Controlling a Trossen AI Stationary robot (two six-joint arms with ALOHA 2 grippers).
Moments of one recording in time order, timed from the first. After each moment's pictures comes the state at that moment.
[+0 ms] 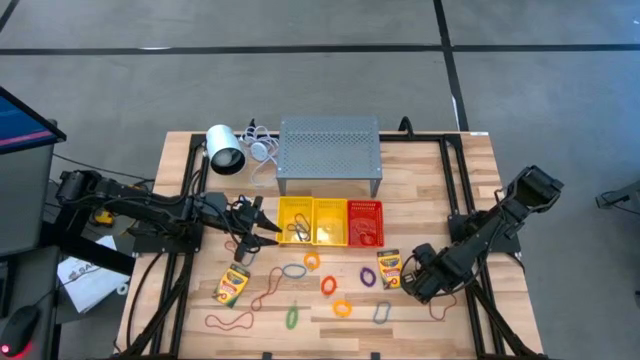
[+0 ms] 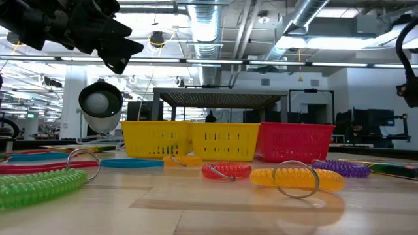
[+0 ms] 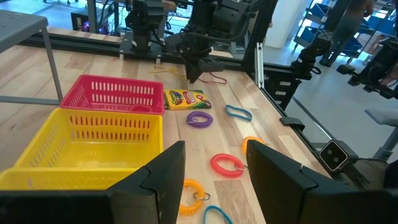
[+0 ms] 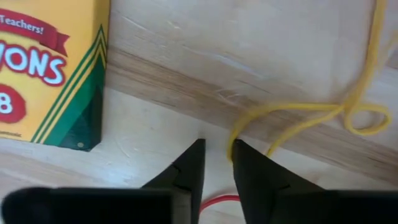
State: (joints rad) left arm -0.09 0.92 0.30 0.40 0.13 -0.16; right arm 0.76 1.51 0.68 -0.74 -0.03 1.95
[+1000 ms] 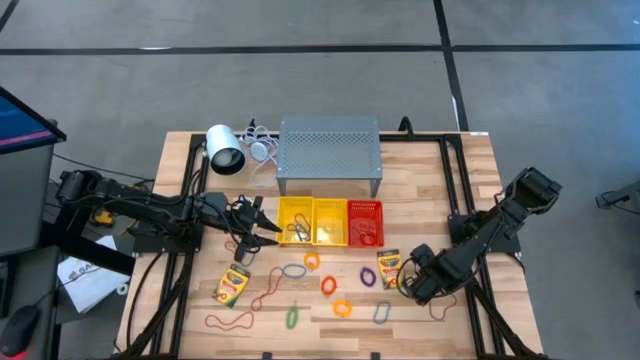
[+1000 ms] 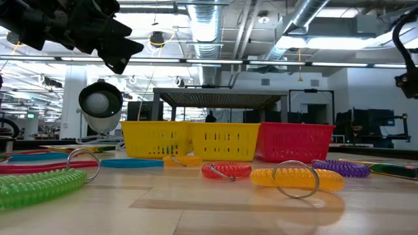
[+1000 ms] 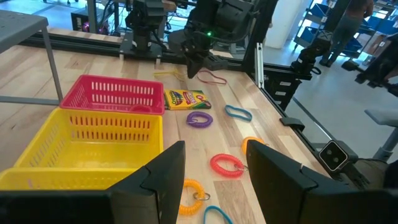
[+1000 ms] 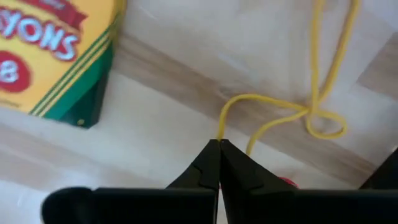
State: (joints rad) left arm -0.09 0.92 0.30 0.40 0.13 -0.16; right arm 0.75 1.51 0.76 -0.87 -0.03 1.80
